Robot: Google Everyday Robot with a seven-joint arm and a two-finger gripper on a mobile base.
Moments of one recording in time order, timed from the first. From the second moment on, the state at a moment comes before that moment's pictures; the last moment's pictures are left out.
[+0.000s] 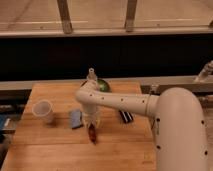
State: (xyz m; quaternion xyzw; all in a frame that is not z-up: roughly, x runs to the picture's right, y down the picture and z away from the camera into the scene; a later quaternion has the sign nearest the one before) arm -0.079 0.214 0.823 -0.35 0.26 0.54 0.72
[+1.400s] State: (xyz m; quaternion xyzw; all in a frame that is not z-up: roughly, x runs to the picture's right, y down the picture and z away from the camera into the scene) arm 0.096 0.198 0.829 -0.31 0.29 0.68 0.59
